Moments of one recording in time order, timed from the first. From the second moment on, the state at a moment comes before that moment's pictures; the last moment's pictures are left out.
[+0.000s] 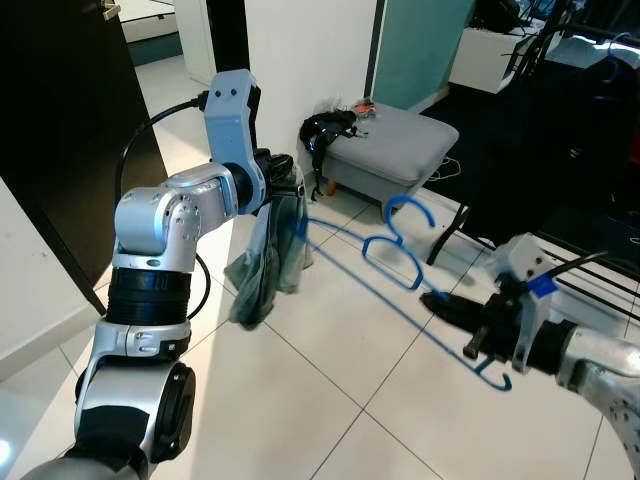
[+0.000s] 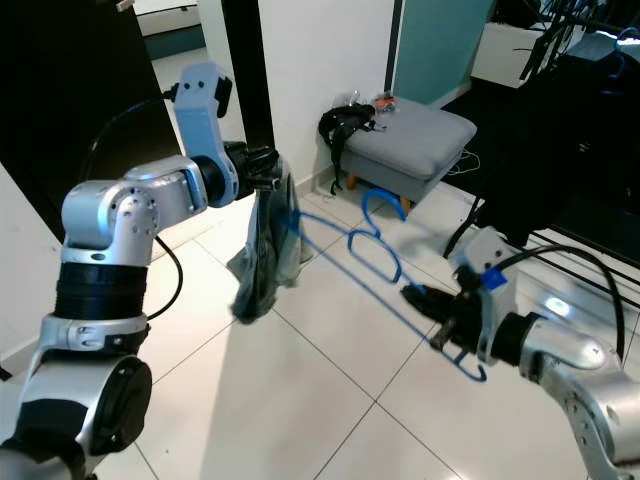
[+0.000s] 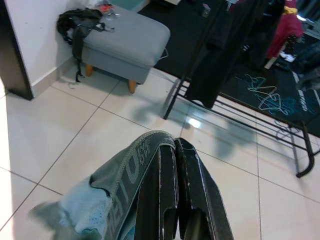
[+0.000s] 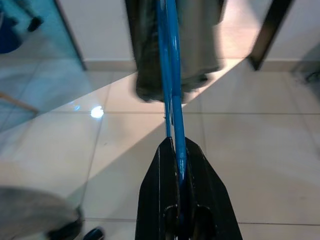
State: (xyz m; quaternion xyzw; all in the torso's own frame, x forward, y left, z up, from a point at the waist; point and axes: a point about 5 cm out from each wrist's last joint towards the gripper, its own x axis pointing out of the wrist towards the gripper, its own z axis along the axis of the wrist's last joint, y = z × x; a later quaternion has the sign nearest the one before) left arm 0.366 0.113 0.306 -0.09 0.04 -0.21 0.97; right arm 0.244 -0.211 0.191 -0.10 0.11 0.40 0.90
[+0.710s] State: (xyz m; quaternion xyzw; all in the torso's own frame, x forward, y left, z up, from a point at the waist) left arm 0.364 0.116 0.316 -0.09 0.03 -0.20 0.98; right arm 0.262 -0.230 0.199 -0.13 0.11 0.30 0.94
